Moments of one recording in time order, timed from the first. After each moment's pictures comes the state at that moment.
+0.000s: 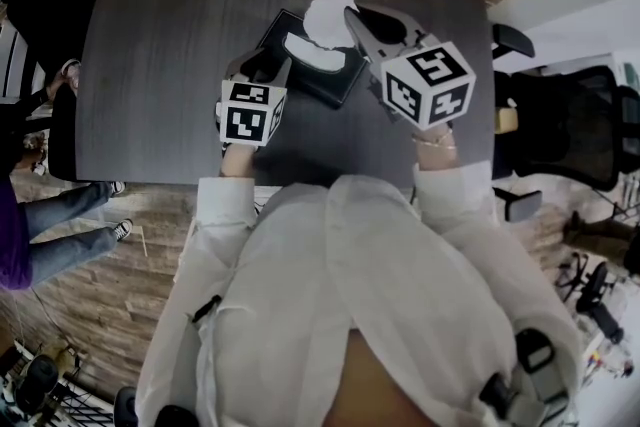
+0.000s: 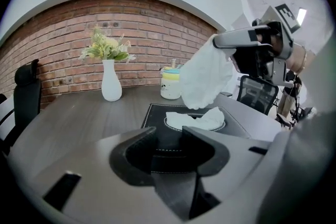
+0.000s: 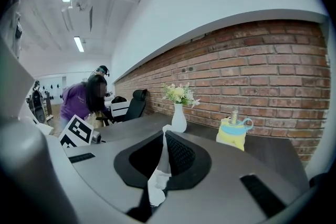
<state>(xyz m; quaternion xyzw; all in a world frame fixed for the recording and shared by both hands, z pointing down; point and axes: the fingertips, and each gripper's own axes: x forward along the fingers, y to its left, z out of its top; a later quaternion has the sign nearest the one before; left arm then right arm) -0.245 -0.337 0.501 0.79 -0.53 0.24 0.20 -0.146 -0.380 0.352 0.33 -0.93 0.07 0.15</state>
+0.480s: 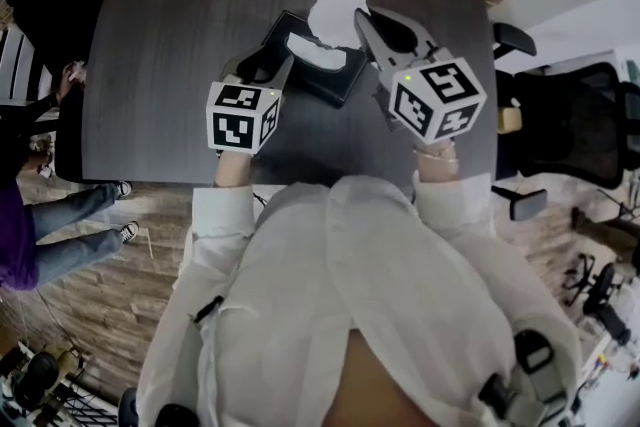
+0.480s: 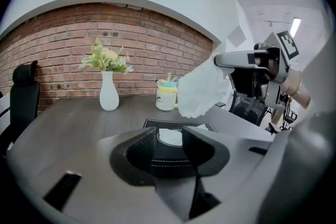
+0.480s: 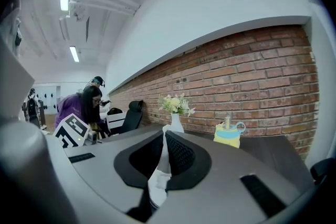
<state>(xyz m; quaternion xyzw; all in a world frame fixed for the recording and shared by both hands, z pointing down) -0.241 -0.324 0.451 0.81 -0.52 0.20 0.19 -0.130 -0.362 0.326 0.36 -0.93 0.07 0.09</state>
